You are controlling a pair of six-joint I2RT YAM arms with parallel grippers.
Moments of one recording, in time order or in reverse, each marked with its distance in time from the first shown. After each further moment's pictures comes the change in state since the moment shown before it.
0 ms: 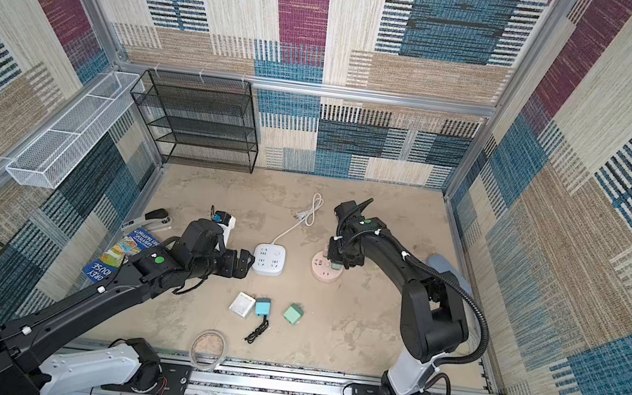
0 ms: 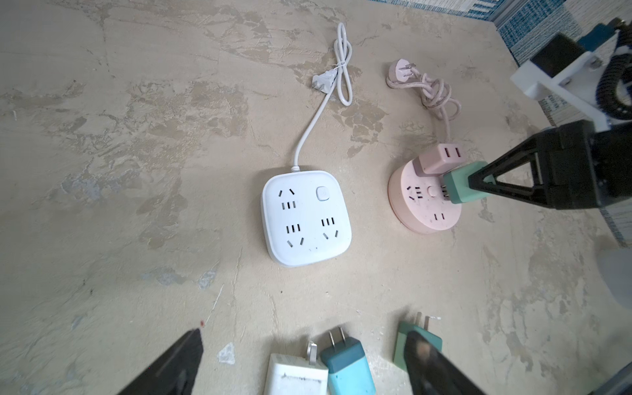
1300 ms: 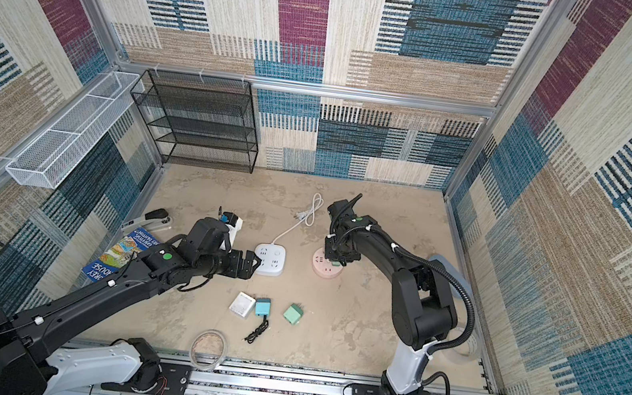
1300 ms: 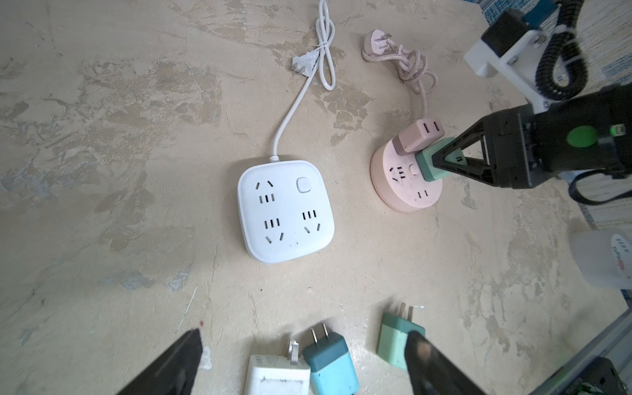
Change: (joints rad) left arm 0.000 0.057 0.016 0.022 0.069 -0.008; right arm 0.010 0.092 0.037 0.035 0.094 -0.117
